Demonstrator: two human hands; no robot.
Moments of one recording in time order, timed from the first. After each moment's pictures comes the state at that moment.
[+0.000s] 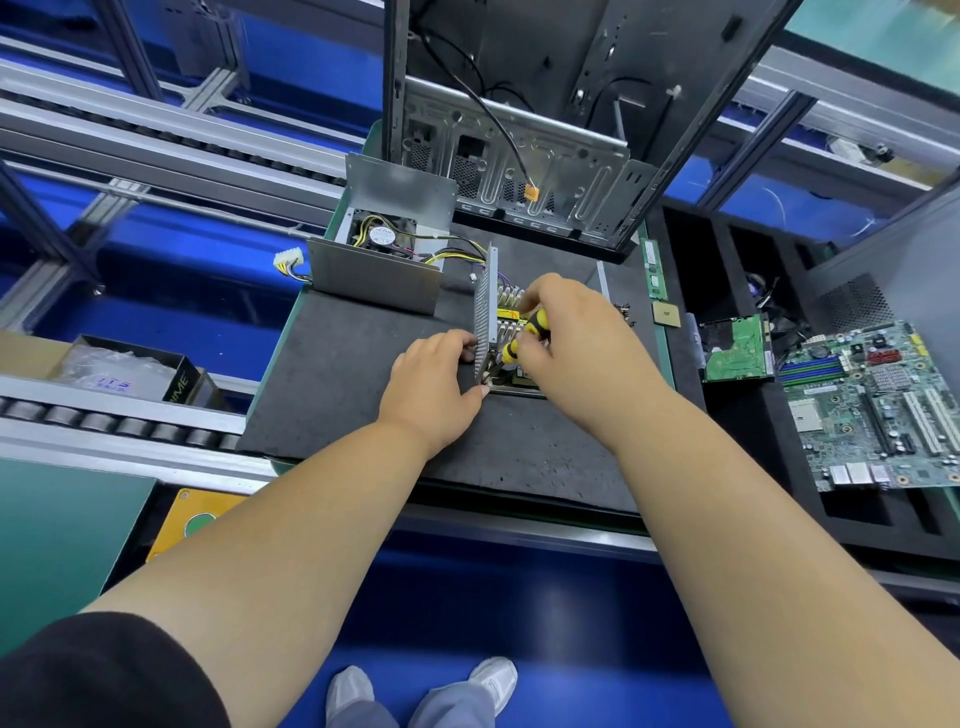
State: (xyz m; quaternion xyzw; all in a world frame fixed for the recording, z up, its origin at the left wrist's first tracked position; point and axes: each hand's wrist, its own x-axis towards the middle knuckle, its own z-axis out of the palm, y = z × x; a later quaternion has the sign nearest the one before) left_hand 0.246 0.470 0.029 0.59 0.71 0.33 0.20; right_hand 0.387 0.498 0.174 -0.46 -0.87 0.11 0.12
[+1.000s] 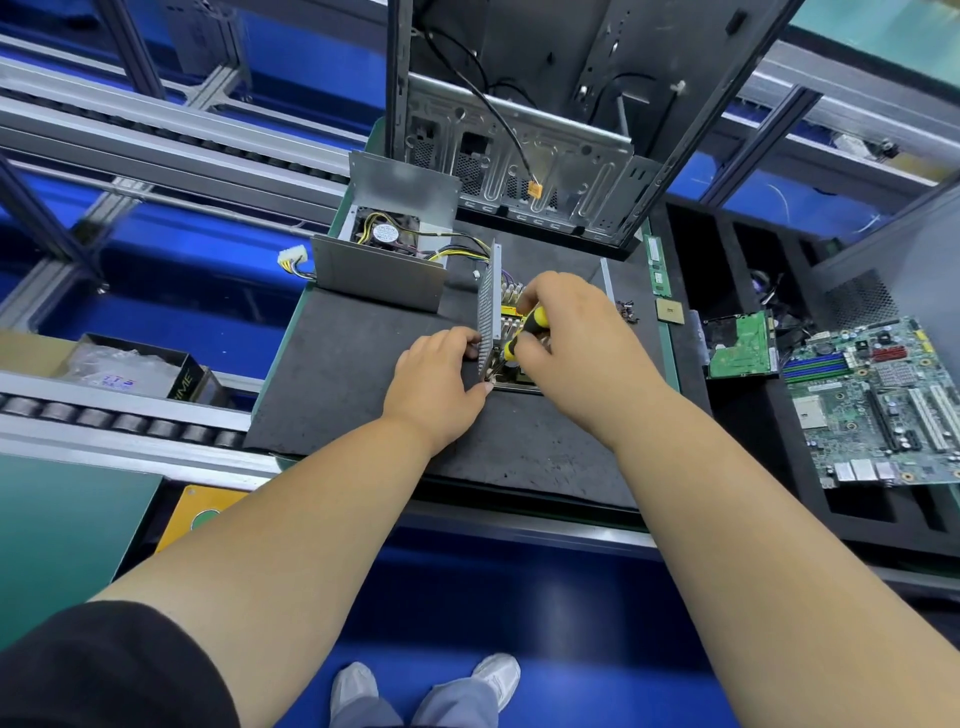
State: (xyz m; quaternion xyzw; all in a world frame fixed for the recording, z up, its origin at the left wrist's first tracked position) left_hand 0.246 0.469 0.030 0.59 0.71 0.32 0.20; right_hand 0.383 0.496 0.173 -0.46 -0.87 0.11 0.12
